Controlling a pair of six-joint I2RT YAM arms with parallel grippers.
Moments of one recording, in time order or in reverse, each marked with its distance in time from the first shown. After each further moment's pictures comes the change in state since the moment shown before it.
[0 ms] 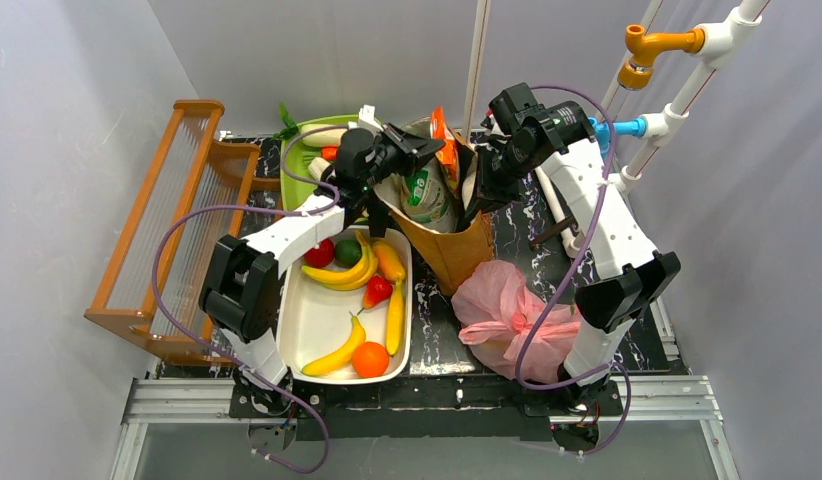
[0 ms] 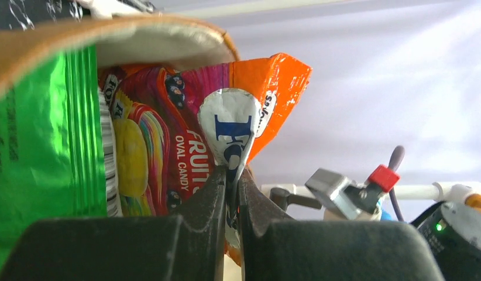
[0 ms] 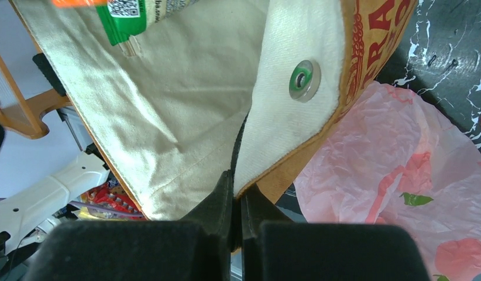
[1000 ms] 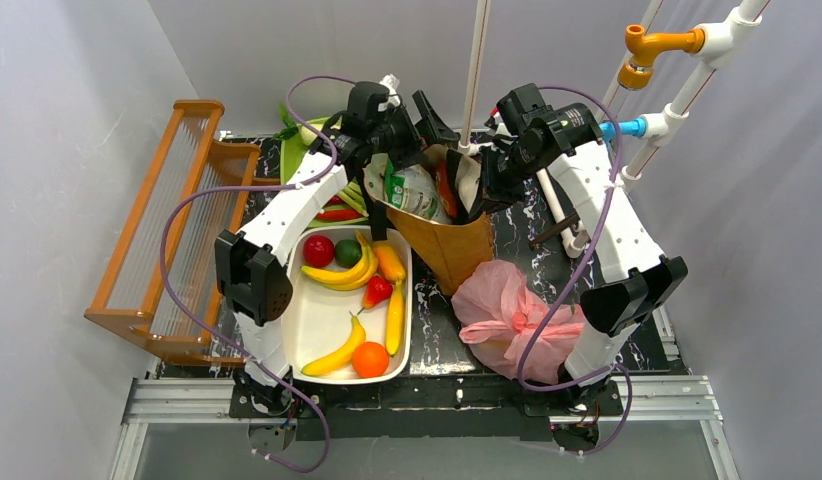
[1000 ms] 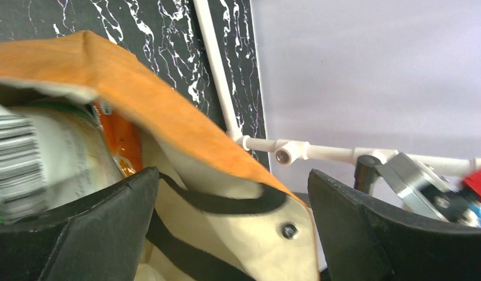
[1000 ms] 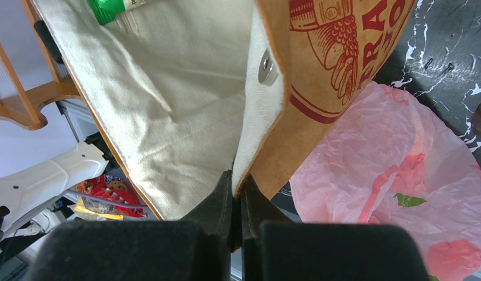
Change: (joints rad) left arm 0.002 0.147 0.578 -0.840 0.061 0.473; right arm -0.023 -0.035 -0.039 0.017 -0.026 -0.044
